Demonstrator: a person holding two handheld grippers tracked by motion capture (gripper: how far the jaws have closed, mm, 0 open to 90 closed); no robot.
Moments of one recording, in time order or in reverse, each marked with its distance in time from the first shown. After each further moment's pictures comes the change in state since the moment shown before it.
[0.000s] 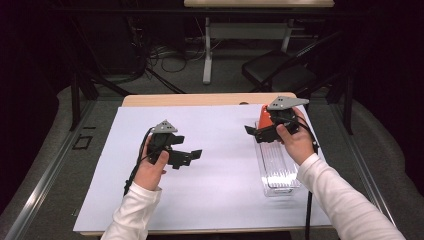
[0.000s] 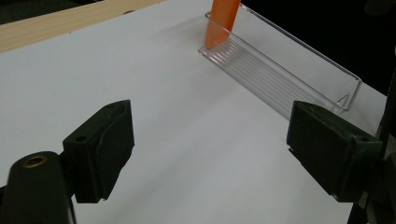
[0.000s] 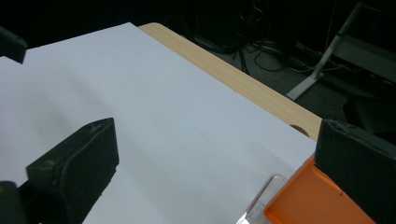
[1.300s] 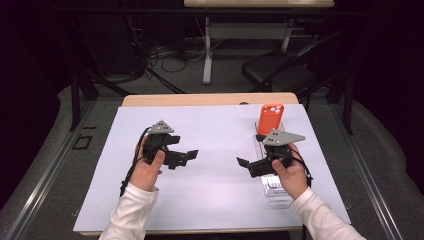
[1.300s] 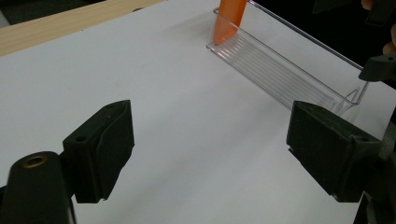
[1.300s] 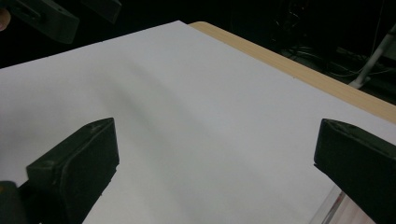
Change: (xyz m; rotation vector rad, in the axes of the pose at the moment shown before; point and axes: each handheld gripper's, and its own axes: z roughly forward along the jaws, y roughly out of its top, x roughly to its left) left arm 0.002 -0.002 -0.007 0.012 0.026 0.013; right arm 0.059 -0.056 -0.011 -0.060 0.123 0.031
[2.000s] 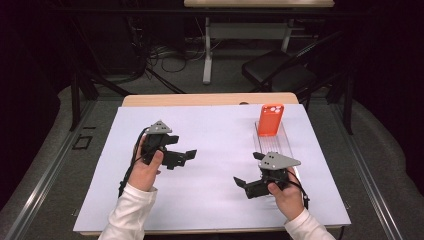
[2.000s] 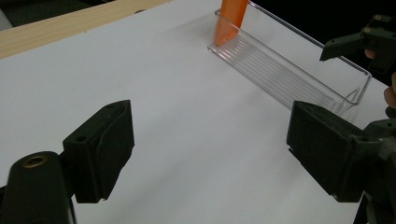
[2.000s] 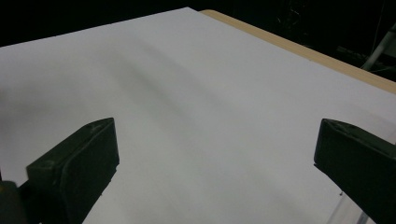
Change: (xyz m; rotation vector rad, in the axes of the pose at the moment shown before) left arm 0.002 -0.001 -0.005 -0.008 0.005 0.001; right arm 0.036 -0.040 -0.002 0.000 -0.013 -0.021
